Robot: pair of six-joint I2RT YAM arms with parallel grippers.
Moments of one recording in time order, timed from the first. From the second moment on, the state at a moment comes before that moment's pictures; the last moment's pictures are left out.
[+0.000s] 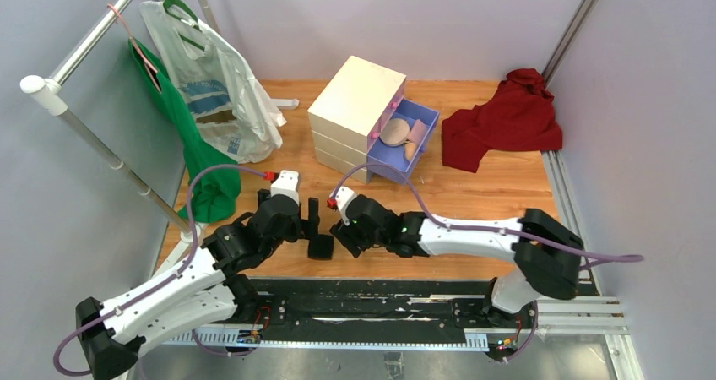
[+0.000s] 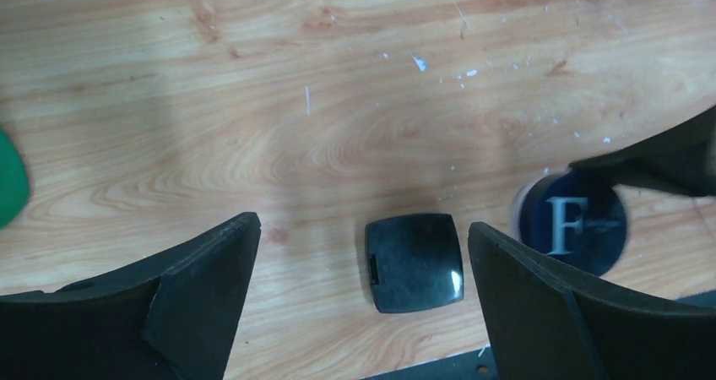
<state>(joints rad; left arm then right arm) -0.87 0.71 0.60 -0.55 -0.49 -0.48 1.17 1.58 0.90 -0.10 0.16 0.10</state>
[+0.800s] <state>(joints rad) -1.05 0.91 0.44 -0.43 -0.50 -0.71 1.15 1.07 0.90 -0.29 0.55 0.03</state>
